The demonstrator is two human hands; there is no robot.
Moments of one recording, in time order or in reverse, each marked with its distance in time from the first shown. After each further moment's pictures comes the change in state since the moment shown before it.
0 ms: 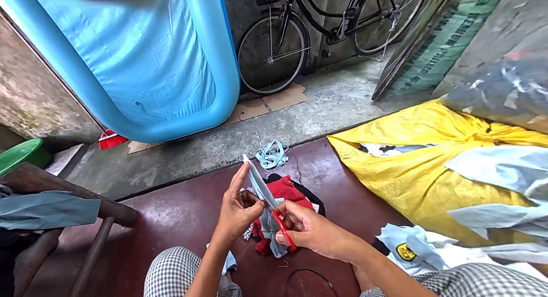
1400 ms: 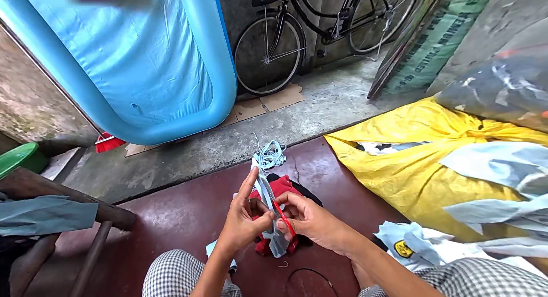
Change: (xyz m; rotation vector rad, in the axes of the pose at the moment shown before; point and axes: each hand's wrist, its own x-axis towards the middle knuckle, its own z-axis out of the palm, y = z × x) left_hand -0.009 -0.003 0.011 -0.040 -0.175 0.009; right_hand 0.003 -0.006 -0.003 0.225 0.124 -0.033
